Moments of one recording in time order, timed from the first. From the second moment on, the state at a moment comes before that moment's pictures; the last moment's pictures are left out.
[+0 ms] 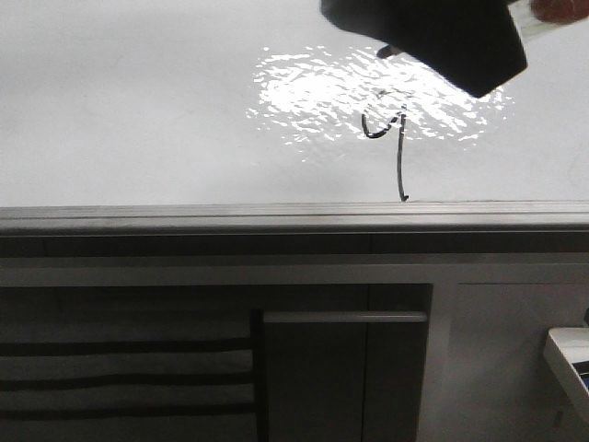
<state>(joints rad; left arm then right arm) -0.94 1.55 -1.35 -0.49 0.68 1.07 0.32 0.93 -1.04 0.41 1.08 -1.03</state>
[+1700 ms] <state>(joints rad) -0.39 1.23 -0.83 -0.14 0.35 0.03 0.24 0.82 -1.01 0.36 1.07 -0.81</state>
